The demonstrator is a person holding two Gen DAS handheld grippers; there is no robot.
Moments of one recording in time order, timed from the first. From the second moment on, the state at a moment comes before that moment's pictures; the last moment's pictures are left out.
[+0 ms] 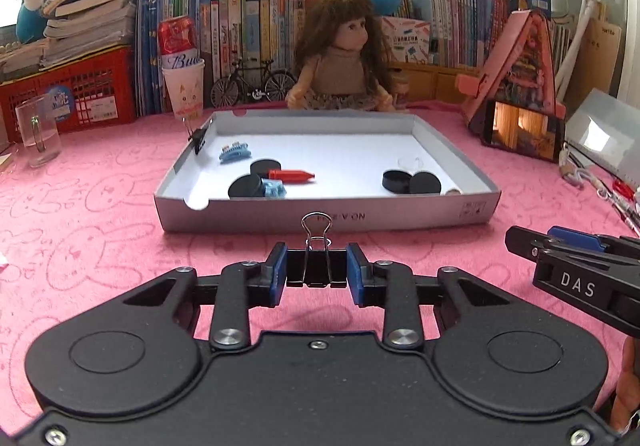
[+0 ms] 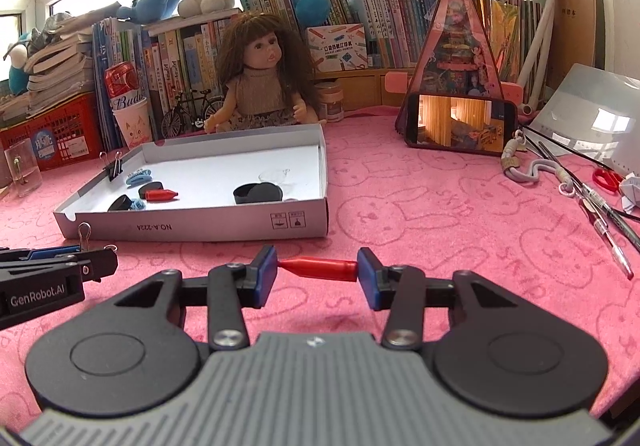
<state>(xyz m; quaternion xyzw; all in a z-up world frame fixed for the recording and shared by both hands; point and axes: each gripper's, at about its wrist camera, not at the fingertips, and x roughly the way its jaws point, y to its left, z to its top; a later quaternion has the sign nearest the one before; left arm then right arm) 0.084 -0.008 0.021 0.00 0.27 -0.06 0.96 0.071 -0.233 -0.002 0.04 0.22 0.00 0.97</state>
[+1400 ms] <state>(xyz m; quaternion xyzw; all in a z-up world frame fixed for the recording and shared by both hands) 0.188 0.012 0.041 -0.04 0.24 -0.04 0.97 0.168 -0.223 0.026 0.04 0.21 0.07 0.97</state>
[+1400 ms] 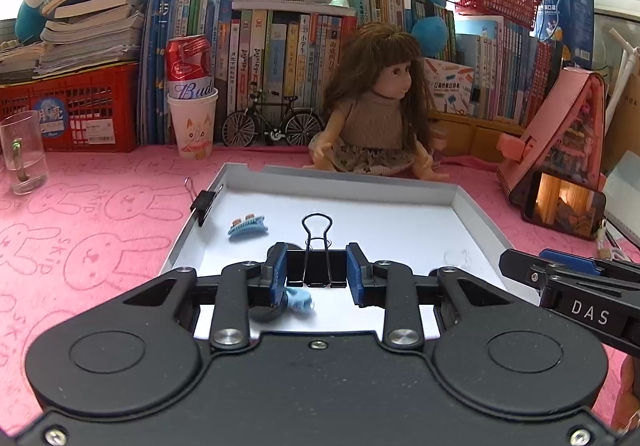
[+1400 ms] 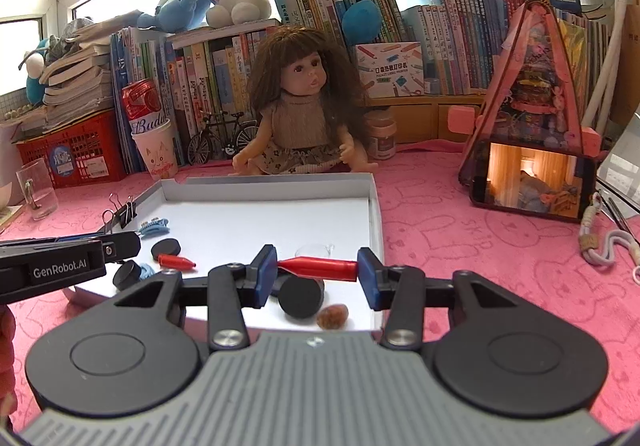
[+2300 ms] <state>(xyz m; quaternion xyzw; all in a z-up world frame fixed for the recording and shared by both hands) 0.262 0.000 0.006 -0.05 0.27 -0.02 0.96 0.237 -0.207 0.004 0.06 0.21 0.13 0.97</state>
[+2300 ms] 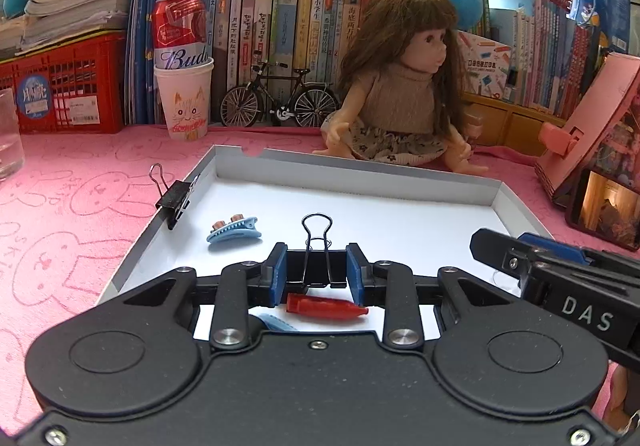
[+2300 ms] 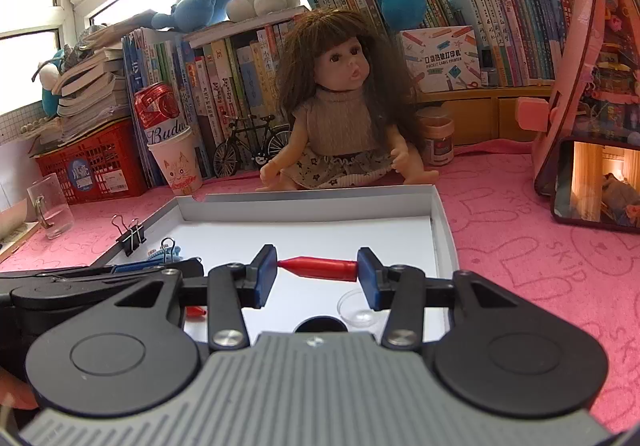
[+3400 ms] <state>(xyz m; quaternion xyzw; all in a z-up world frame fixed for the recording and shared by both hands) 0.276 -0.007 0.004 -0.03 0.29 0.00 0.96 0.259 -0.205 -0.002 0.06 0.26 0.10 0.96</state>
